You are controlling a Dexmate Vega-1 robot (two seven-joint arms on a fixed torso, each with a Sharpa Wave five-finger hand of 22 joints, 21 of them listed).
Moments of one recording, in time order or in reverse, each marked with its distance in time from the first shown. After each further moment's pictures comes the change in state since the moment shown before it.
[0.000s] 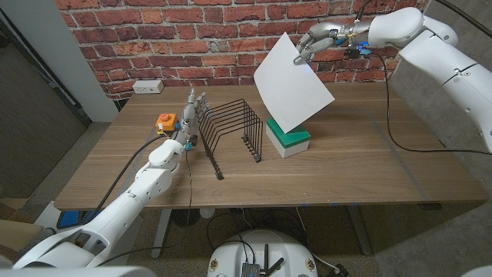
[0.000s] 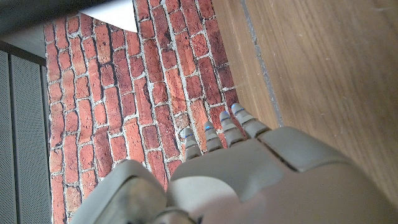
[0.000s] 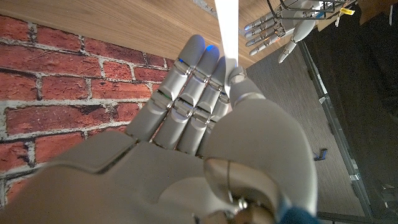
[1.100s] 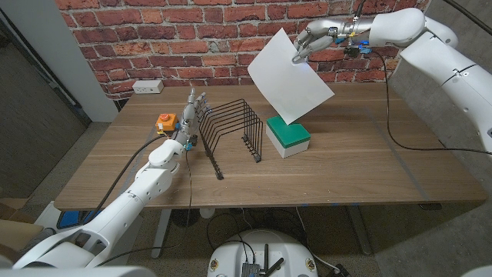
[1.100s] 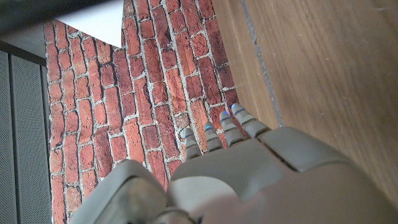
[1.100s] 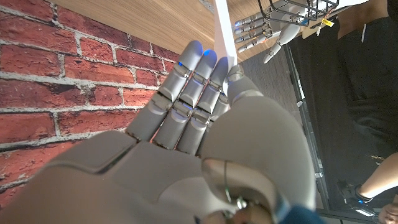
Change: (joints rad) left arm 0.000 0.000 0.000 0.001 0.000 -0.001 -0.001; left_hand 0.000 0.000 0.003 -0.003 0.000 0.000 0.000 0.000 0.000 0.000 0.000 0.000 0.000 0.000 0.000 0.000 0.000 0.000 0.000 0.000 0.000; right arm -0.009 0.012 0.016 0.048 -0.011 0.196 -0.010; right_hand 0.045 -0.012 0.011 0.011 0.007 -0.029 -0.038 -0.008 0.005 -0.014 0.000 -0.008 -0.004 -0.068 0.035 -0.022 0.009 -0.073 0.034 0.000 0.005
